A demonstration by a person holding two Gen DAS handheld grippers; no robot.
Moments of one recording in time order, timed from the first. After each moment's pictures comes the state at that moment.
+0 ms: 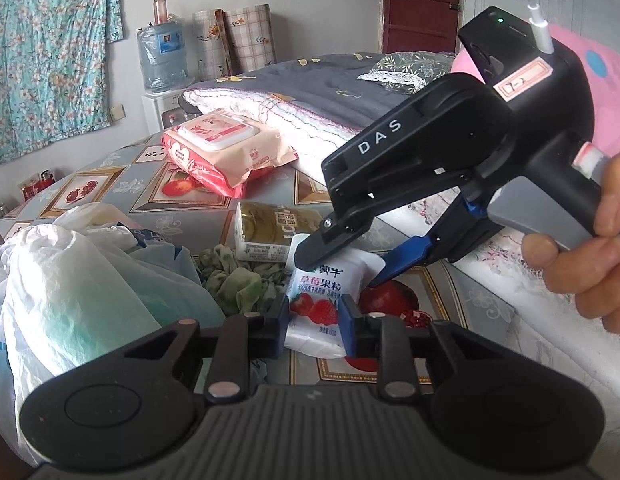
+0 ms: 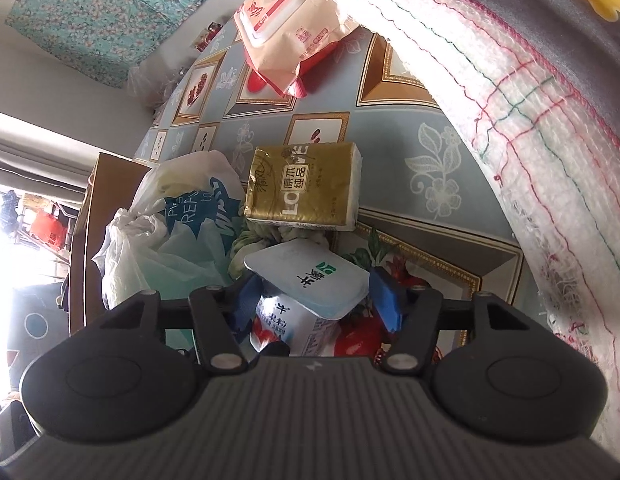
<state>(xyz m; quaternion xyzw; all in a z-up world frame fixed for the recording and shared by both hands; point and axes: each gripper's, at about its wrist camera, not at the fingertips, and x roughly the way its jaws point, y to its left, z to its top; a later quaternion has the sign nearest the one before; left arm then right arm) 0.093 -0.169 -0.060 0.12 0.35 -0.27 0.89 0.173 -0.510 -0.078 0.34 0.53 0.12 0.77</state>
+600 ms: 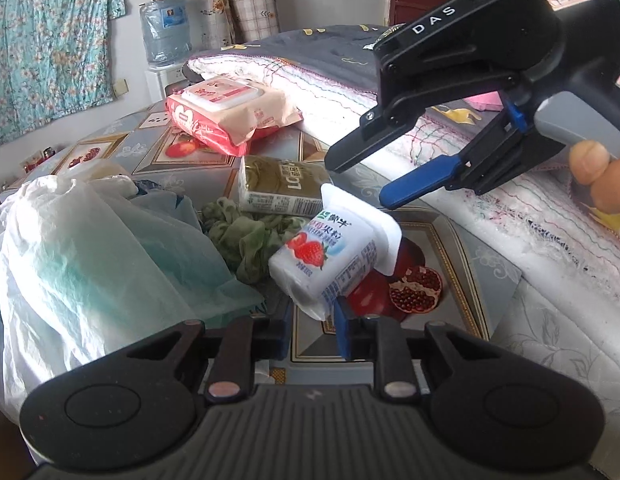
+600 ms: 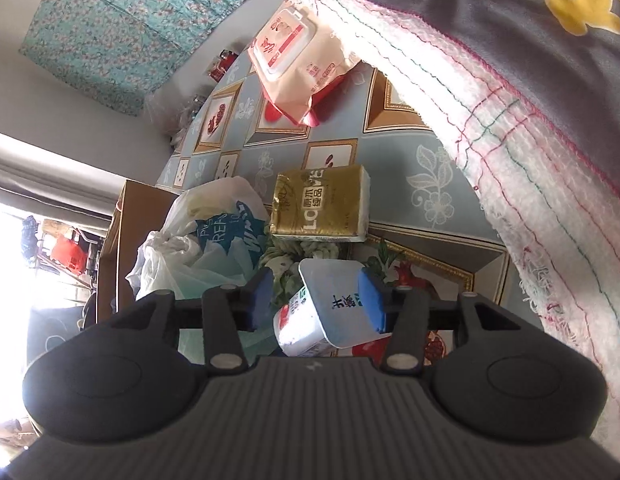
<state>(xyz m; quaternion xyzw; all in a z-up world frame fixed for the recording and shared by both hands) 0.089 -0.162 -0.074 0.13 0.38 -0.26 0.88 0.159 -0.528 -0.059 0.37 0.50 0.12 0.77</state>
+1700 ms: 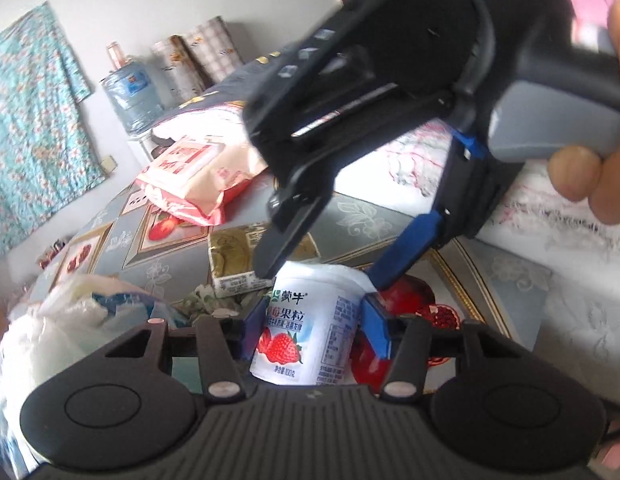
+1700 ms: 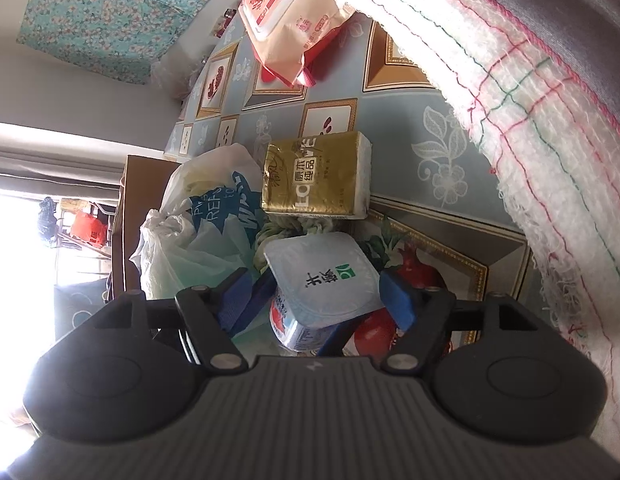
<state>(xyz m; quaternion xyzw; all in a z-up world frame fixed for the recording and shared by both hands) 0.099 -0.209 -0.080 0.24 0.31 -0.27 0.88 0.179 -0.530 -0.086 0.40 0.55 0.17 0.72</state>
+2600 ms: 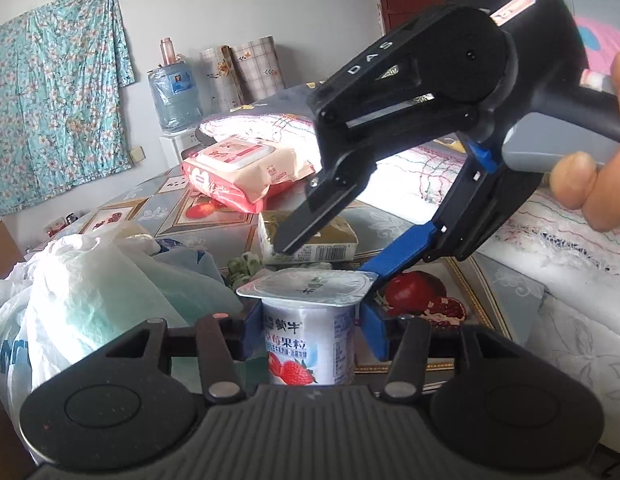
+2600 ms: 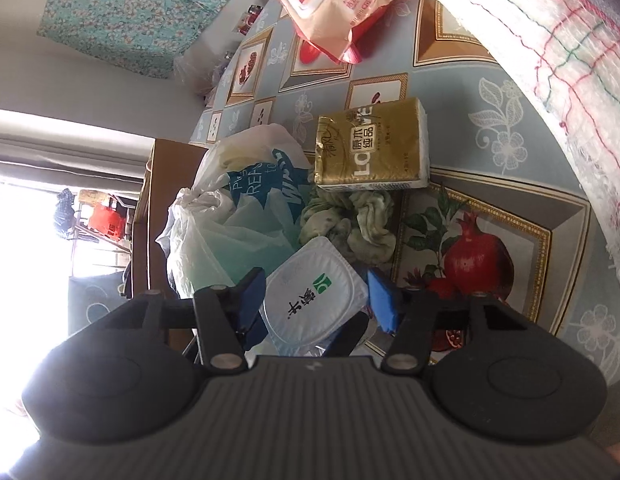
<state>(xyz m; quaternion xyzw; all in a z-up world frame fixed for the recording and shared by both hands) 0.083 -0.163 -0.078 0.16 0.29 -0.25 0.91 0.168 -0.498 -0.074 0.40 0.53 0.19 0.72</state>
